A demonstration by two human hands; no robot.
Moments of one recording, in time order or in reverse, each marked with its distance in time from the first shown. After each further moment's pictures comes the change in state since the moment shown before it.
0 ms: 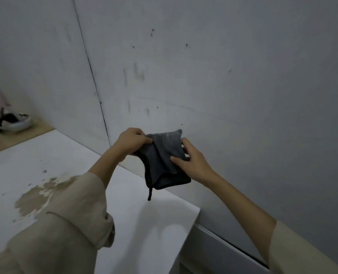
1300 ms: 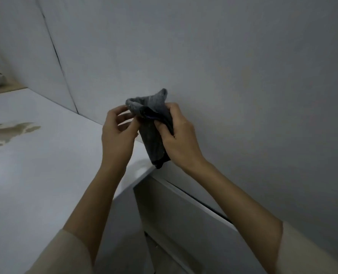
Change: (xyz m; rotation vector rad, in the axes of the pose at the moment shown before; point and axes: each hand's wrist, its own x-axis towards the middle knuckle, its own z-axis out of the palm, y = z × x) left_hand -0.061 -0.128 0.290 -0.497 0.515 0.305; right_hand -0.083 0.230 0.000 -0.023 0.193 -0.382
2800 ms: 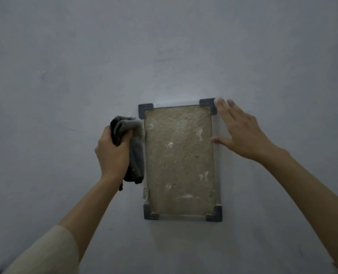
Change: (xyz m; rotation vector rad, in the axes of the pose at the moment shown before) left_hand -0.242 0.353 0.218 -0.285 -0.090 0.548; right_hand -0.220 -0.276 -0.557 -1.498 0.377 -0.015
